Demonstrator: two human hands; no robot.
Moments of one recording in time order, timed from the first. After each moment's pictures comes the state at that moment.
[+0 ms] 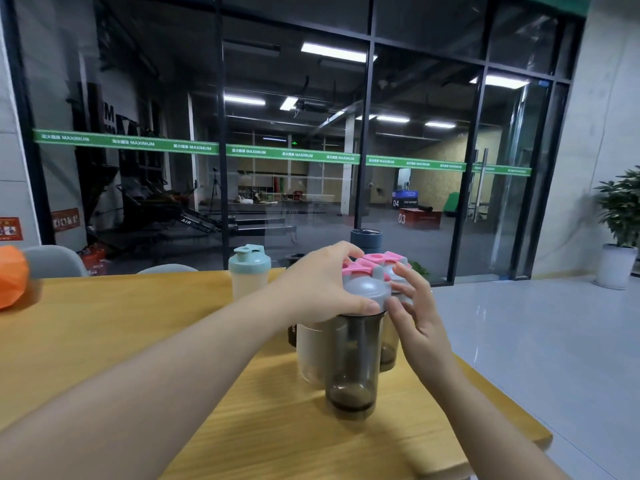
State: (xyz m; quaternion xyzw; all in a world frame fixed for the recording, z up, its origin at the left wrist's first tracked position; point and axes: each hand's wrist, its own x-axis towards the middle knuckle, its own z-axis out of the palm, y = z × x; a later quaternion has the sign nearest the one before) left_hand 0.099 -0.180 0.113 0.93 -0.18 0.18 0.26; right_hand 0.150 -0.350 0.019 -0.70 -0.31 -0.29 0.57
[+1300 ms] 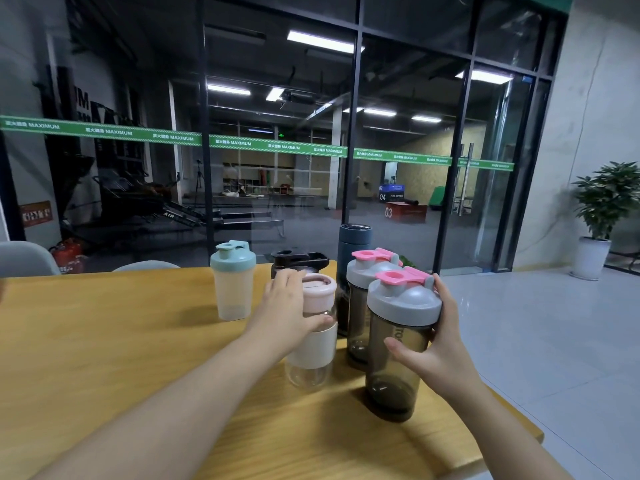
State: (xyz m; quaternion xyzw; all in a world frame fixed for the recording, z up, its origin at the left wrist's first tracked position) left_hand 0.167 -0.157 0.032 0.93 -0.06 0.26 0.25; right_hand 0.163 -0.393 -0.007 -0.77 -0.24 -0.26 0.54
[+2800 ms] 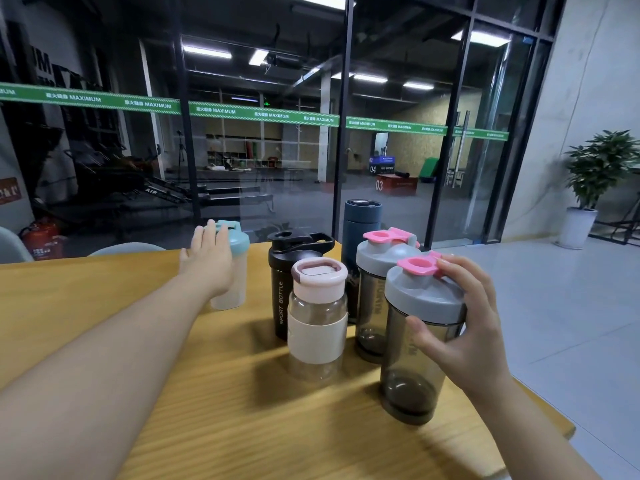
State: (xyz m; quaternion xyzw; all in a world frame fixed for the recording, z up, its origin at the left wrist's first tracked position) left_hand 0.261 -0.040 0.040 0.97 0.13 0.19 0.07; right_hand 0.177 -0.380 0.003 -0.72 -0.31 -0.49 0.38
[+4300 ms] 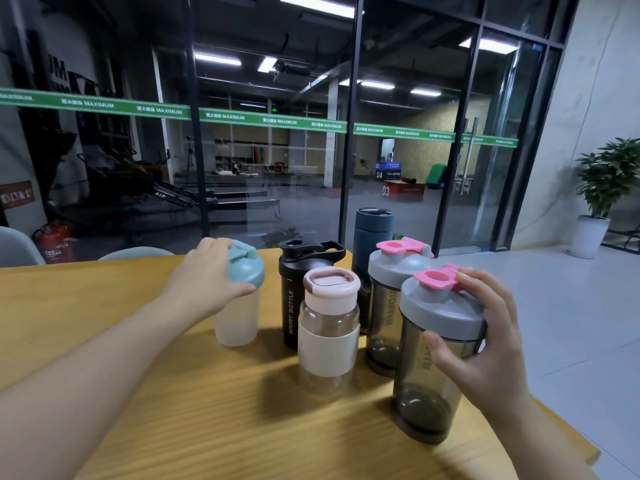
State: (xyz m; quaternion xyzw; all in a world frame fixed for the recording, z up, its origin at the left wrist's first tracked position) left_hand 0.201 -0.042 0.057 0.96 0.05 0.24 0.17; right_hand 0.176 -0.379 0.001 -0.72 -0.29 -0.50 0.39
